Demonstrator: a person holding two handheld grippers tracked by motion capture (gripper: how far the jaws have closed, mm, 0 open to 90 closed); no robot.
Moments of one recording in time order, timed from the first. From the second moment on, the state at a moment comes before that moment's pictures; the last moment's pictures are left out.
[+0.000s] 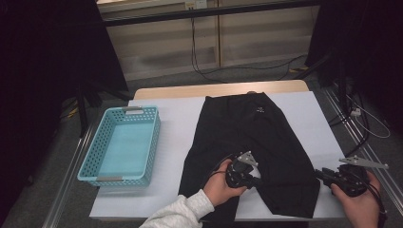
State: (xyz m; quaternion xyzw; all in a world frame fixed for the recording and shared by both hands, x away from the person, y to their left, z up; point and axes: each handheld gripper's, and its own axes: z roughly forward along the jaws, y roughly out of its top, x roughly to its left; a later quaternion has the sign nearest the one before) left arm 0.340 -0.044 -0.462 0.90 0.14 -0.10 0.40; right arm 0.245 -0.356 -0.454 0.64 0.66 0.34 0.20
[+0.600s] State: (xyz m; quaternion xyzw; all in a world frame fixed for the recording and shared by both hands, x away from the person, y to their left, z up) left arm 0.341 -0.040 -0.461 0.90 0.15 -0.10 0.39; right arm 0.228 -0.349 -0.448 0.63 0.68 0.35 0.16
